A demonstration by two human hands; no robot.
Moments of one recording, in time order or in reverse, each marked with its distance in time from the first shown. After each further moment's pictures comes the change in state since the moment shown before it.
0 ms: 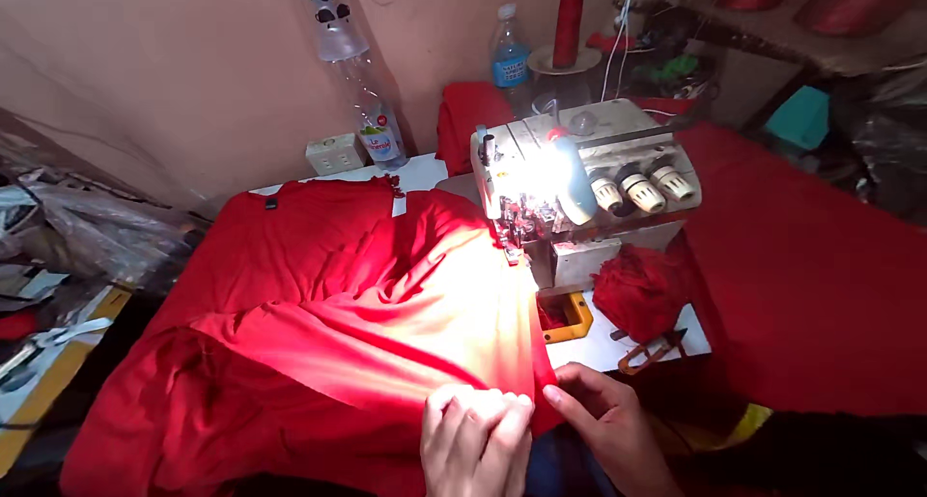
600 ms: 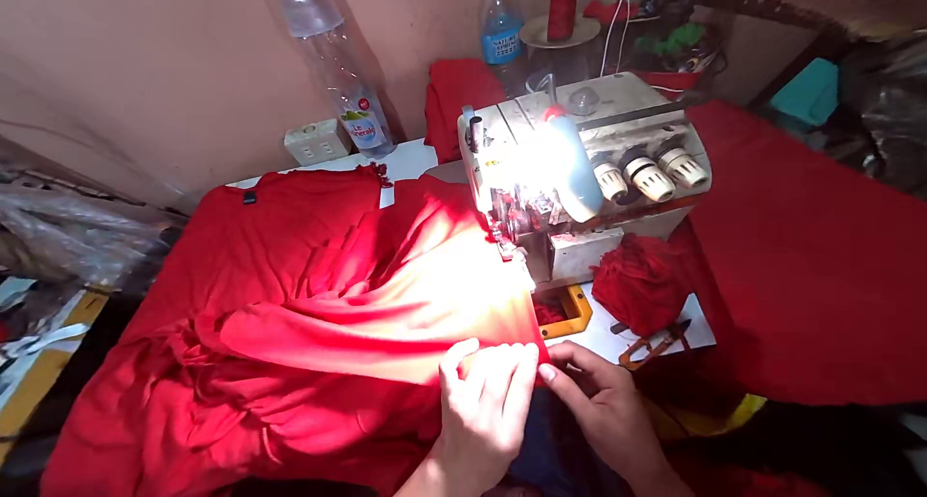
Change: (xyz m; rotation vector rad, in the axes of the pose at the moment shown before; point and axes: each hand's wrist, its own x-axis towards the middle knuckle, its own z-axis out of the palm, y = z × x) left_hand 0.002 -0.026 0.043 0.133 -0.066 0.164; right_hand 0.017 0.021 0.000 -0.133 0.010 -0.124
